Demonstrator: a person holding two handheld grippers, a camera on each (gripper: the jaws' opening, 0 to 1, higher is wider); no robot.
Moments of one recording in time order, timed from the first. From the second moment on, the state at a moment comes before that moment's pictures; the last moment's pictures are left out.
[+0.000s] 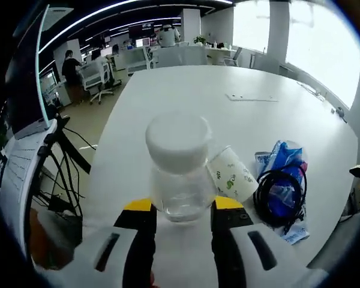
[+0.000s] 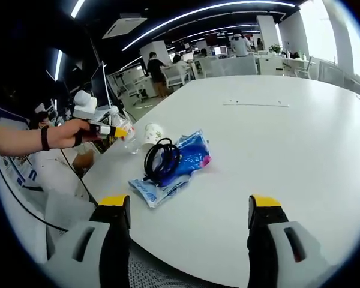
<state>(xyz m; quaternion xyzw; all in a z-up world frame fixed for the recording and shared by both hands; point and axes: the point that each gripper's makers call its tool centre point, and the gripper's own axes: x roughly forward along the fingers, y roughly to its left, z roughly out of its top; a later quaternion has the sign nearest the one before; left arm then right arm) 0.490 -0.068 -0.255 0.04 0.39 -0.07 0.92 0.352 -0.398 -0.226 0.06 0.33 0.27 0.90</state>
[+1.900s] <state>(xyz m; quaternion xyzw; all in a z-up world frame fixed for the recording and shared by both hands) 0.448 -0.063 -0.260 -0.02 0.41 -0.05 0.91 0.349 -0.383 -0.223 0.06 0.33 0.29 0.90</state>
